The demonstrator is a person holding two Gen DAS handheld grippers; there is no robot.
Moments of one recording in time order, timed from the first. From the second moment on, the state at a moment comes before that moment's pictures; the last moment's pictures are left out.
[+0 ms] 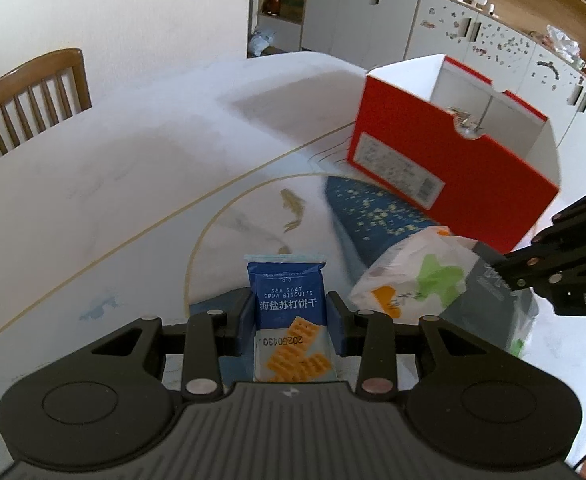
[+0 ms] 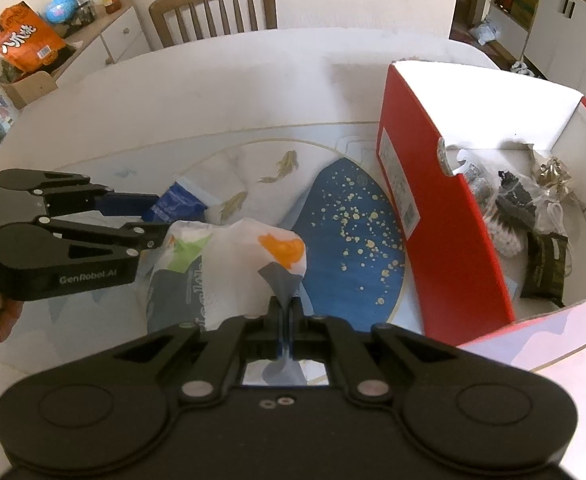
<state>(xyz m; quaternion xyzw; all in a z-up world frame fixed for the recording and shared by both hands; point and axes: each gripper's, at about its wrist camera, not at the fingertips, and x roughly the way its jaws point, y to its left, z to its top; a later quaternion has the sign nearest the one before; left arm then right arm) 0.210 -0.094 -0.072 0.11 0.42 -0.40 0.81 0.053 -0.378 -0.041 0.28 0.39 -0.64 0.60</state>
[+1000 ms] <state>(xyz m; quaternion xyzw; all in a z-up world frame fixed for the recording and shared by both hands) 0.175 -0.113 0.003 0.10 0.38 -0.41 0.82 0.009 -0.335 0.040 0.22 0.35 -0.65 0.63</state>
